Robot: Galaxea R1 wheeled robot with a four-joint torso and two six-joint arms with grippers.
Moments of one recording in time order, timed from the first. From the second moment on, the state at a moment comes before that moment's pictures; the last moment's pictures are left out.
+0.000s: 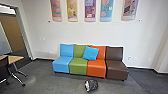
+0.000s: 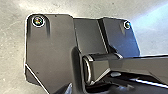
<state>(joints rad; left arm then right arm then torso) 1.54 2.96 -2.55 -0.11 -0.09 0.21 -1.63 2.90 -2.36 -0.06 0.14 0.24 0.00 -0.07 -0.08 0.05</state>
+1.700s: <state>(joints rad) 1.54 2.96 -2.55 -0.11 -0.09 0.21 -1.63 2.89 -2.37 -0.06 0.14 0.24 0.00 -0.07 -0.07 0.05</state>
